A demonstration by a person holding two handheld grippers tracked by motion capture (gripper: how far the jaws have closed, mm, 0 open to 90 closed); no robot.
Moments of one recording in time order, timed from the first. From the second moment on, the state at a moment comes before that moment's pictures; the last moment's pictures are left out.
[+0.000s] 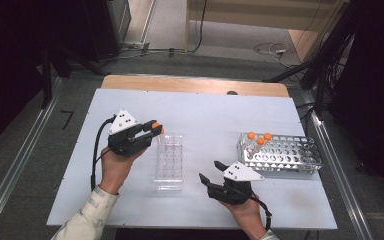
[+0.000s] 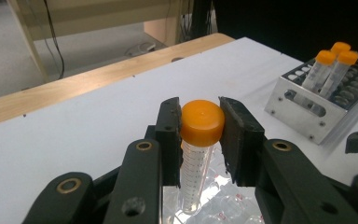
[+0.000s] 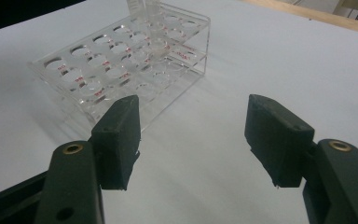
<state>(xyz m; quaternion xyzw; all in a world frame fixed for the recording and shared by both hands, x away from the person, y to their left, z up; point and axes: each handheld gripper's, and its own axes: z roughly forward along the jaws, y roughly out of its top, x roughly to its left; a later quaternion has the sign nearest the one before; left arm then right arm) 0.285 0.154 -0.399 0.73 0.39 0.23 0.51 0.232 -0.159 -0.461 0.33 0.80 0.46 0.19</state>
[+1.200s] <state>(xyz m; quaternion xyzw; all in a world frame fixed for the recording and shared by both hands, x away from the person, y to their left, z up) 0.282 0.130 -0.417 0.74 0.43 0.23 0.46 0.233 -0.162 -0.461 0.34 0.80 0.46 0.19</state>
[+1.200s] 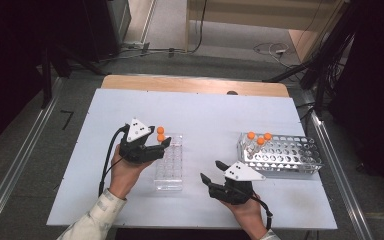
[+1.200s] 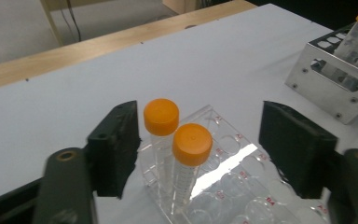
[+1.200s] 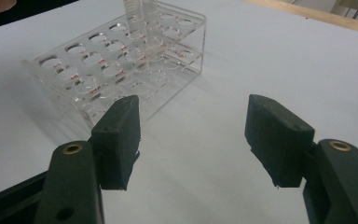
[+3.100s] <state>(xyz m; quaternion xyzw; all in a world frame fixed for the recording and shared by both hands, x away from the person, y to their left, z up) 0.271 0.117 -0.406 0.74 0.40 0.20 0.50 0.274 -0.260 -0.452 0.48 0.70 0.43 0.30</state>
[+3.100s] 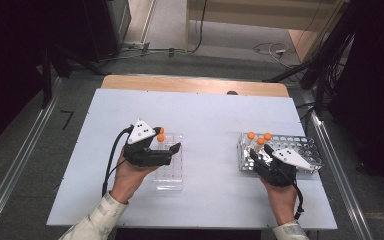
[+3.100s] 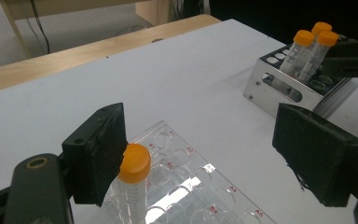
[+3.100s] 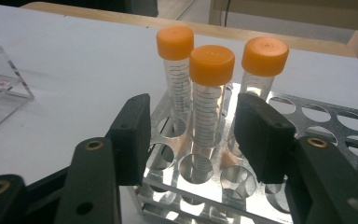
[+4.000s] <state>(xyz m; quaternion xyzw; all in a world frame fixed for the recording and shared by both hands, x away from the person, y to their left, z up) 0.270 0.114 -0.408 0.75 0.39 0.20 0.49 0.283 -0.262 -0.452 0.48 0.69 0.44 0.32</state>
